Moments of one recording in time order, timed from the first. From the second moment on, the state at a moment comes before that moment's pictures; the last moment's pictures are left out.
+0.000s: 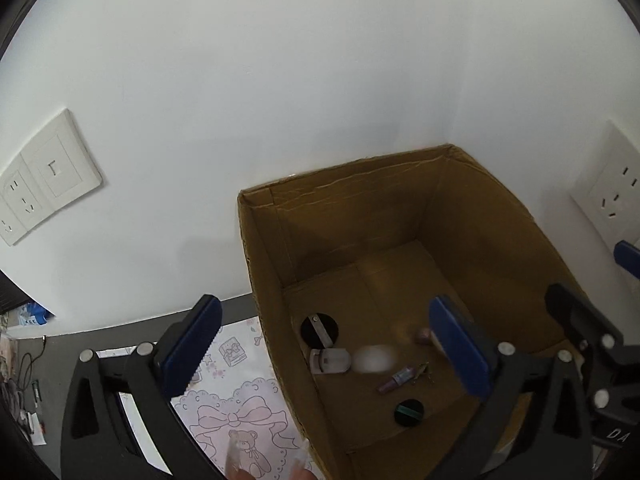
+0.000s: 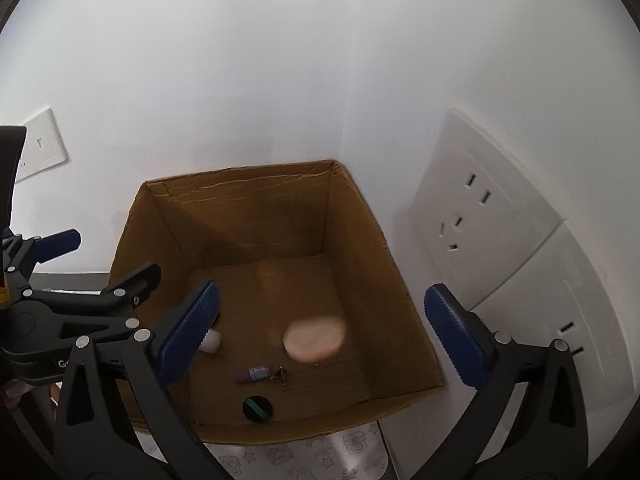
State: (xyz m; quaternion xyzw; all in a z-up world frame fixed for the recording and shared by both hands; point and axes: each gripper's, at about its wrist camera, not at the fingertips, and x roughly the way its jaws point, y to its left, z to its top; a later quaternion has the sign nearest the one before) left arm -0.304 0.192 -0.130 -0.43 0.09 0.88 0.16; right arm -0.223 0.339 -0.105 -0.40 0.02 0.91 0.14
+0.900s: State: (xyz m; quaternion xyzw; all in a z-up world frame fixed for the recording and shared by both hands) left arm -0.289 0.165 -0.108 -0.41 0.11 0.90 0.13; right arm -0.224 0.326 -0.106 -0.41 0.03 0.90 0.11
